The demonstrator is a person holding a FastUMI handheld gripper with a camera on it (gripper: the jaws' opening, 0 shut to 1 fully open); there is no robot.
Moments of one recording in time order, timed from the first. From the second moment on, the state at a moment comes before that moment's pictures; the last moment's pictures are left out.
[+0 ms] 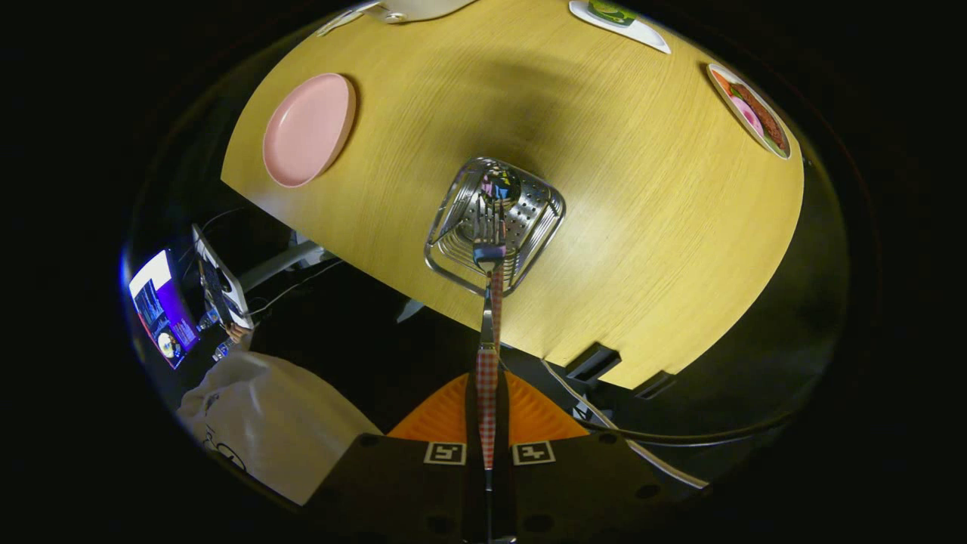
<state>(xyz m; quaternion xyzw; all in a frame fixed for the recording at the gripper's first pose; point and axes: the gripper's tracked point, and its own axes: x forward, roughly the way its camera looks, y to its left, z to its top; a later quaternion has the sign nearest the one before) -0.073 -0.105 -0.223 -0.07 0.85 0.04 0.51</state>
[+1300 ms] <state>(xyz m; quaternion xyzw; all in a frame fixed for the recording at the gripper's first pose) -0.012 -0.093 -0.186 -0.02 0.69 0.05 0.72</state>
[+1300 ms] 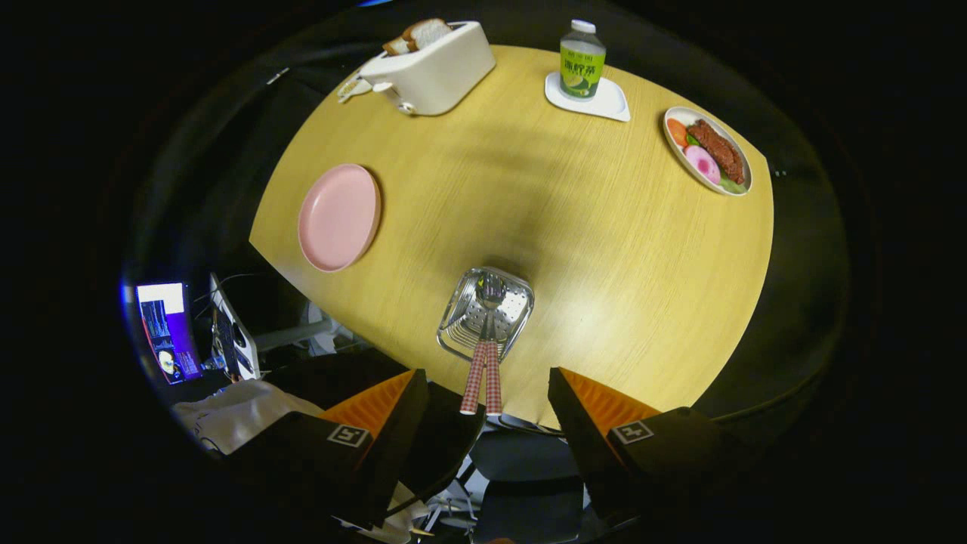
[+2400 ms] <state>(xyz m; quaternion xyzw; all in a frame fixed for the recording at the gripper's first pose) -0.022 -0.055 0.085 -0.02 0.06 -0.17 0.98</state>
